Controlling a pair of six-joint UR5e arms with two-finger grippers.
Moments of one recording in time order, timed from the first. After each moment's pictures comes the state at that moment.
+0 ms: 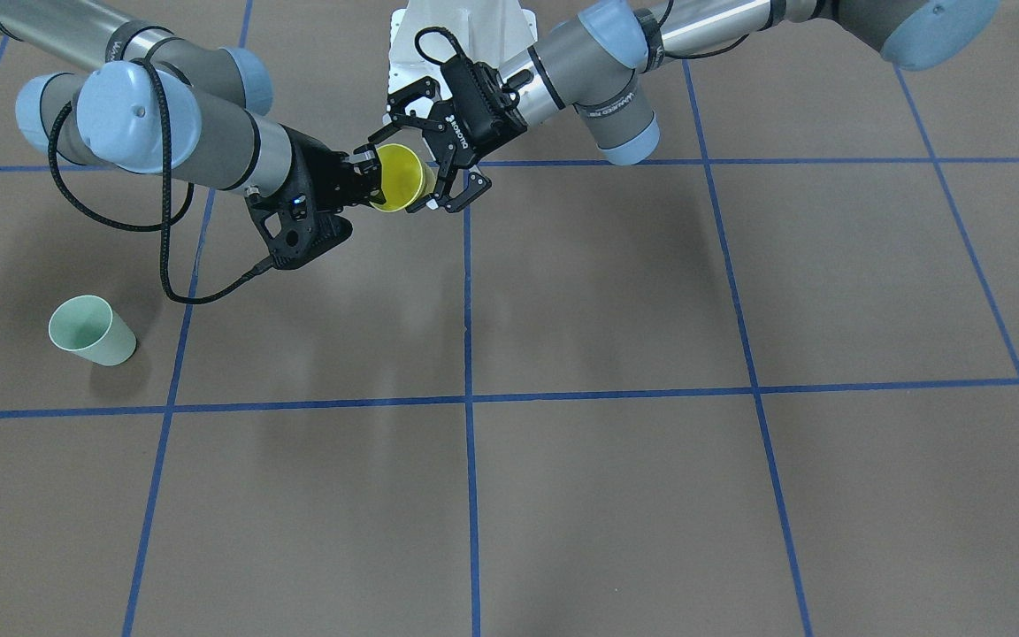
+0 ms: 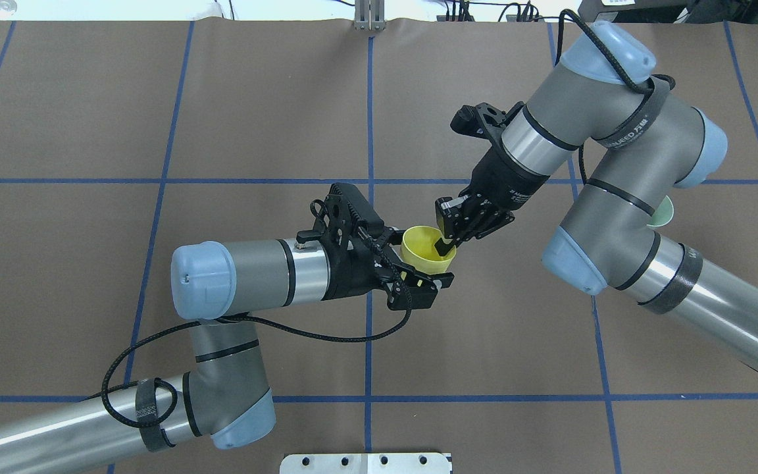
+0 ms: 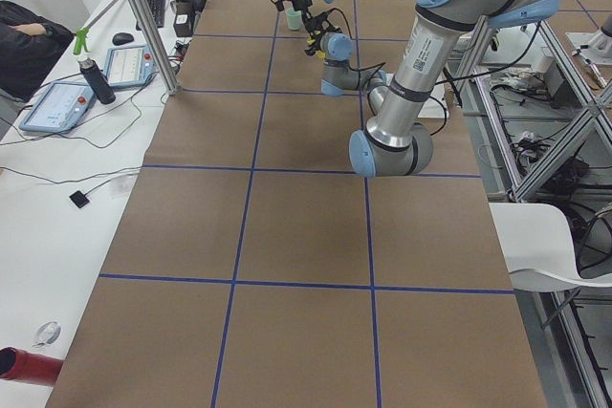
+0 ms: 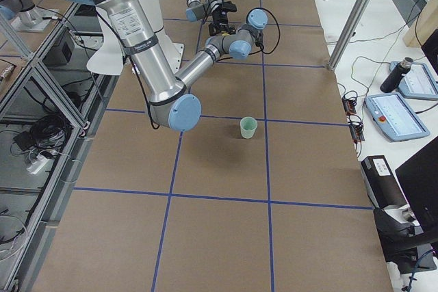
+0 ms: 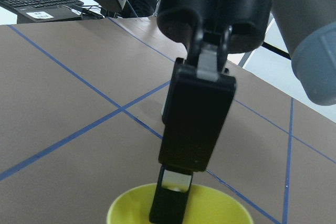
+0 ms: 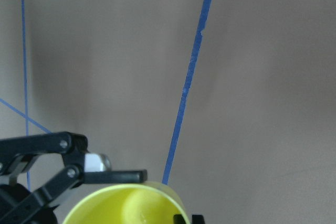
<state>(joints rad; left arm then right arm) -0.38 -2.23 -1.52 -2.83 -1.68 -0.69 0.77 -1.04 1.70 -1.26 2.62 0.95</state>
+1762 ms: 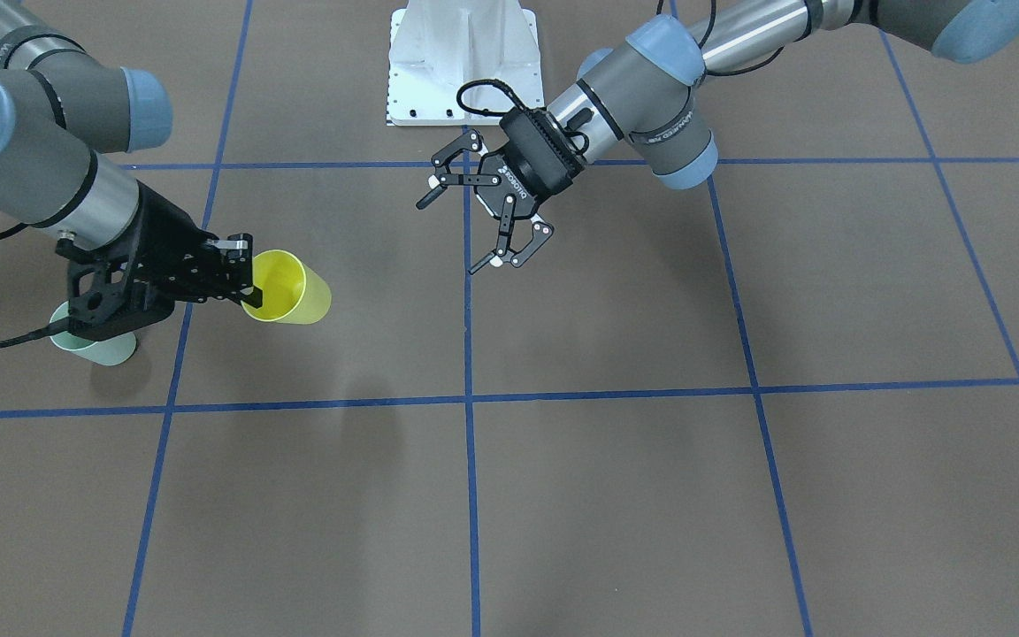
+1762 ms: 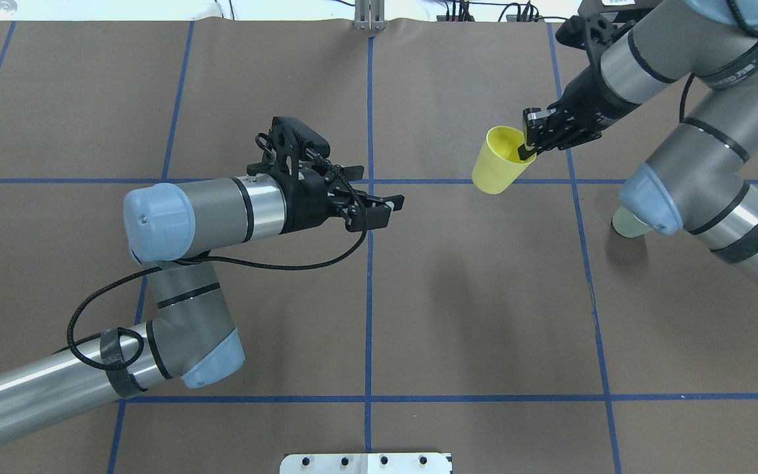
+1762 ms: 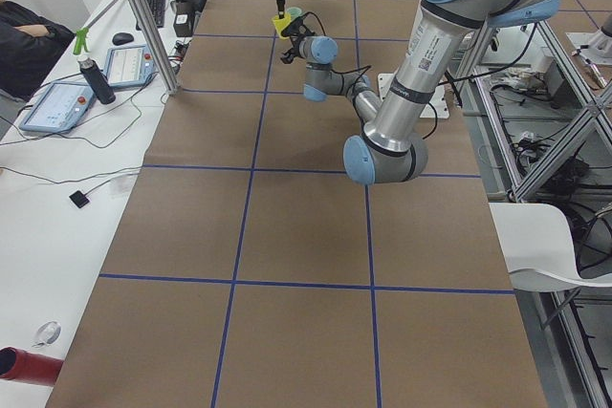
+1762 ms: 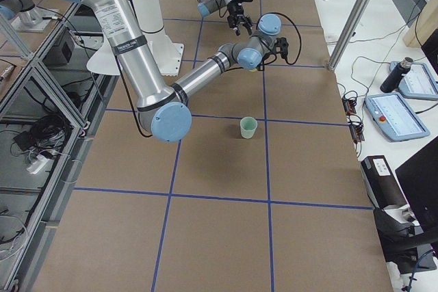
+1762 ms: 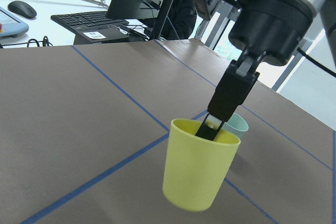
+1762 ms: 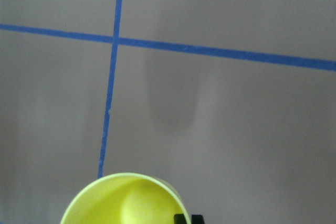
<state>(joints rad) -0.53 -2.18 -1.53 -2.74 -1.64 -0.79 0.99 -1.12 1.72 -1.26 2.40 0.93</state>
